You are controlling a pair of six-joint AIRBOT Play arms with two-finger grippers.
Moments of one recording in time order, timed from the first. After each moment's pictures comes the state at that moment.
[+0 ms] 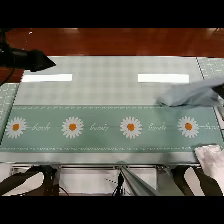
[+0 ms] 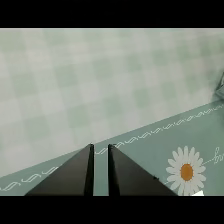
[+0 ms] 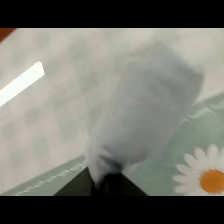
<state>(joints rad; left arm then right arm) 0.09 -1.21 1.36 0.92 -1.23 -1.25 -0.61 -0.76 1.00 -1.09 1.28 1.59</state>
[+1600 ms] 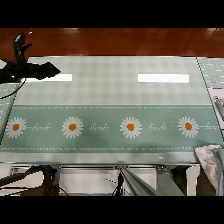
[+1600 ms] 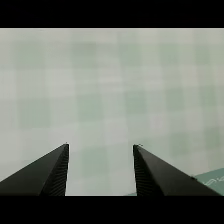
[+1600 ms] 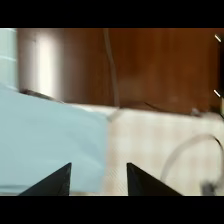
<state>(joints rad) 0.15 -1.35 1.21 0.87 -0.92 -1.11 -1.17 -0.65 1.20 -2.09 1.68 1.56</state>
